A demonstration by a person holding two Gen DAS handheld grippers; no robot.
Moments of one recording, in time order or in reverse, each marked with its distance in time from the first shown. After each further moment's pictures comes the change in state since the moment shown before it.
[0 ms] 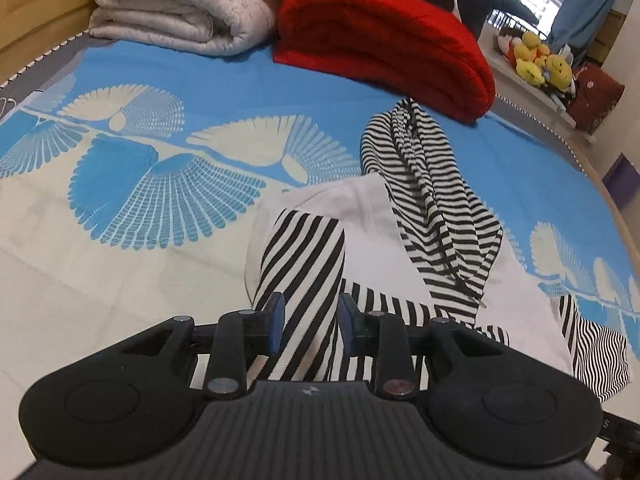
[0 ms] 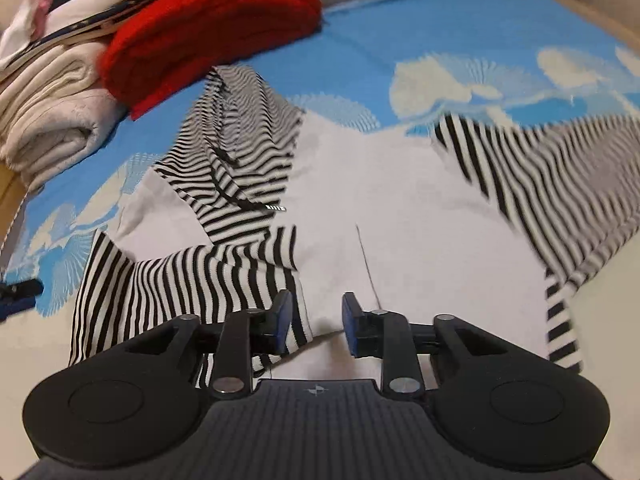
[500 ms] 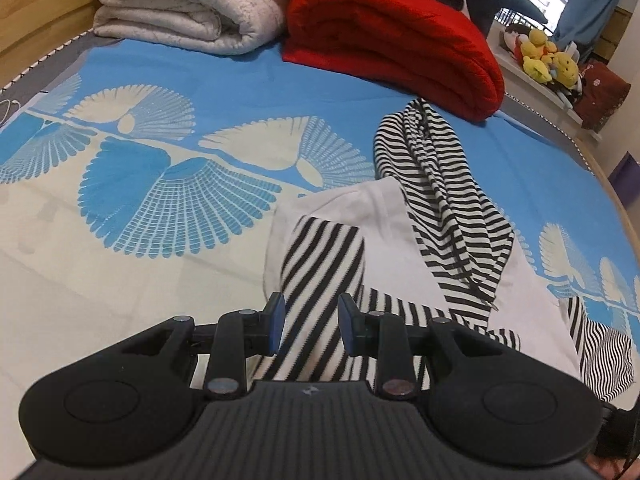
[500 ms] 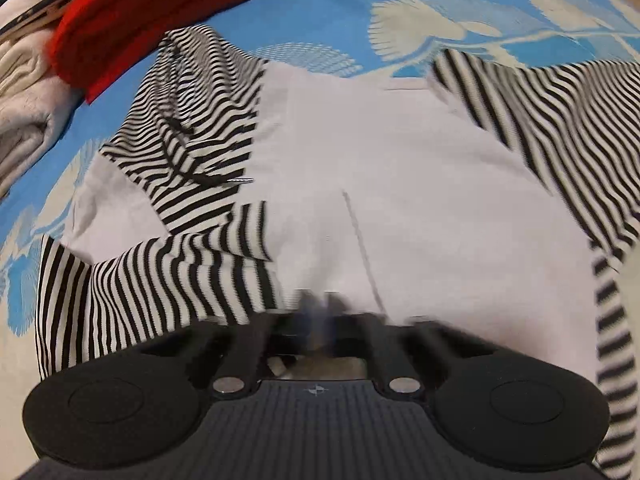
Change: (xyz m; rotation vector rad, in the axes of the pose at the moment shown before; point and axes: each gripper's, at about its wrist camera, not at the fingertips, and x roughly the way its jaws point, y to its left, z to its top) left arm 0.011 0.015 0.010 -0.001 0.007 0.023; right arm 0.063 0.001 0.010 0.064 0.104 -0.046
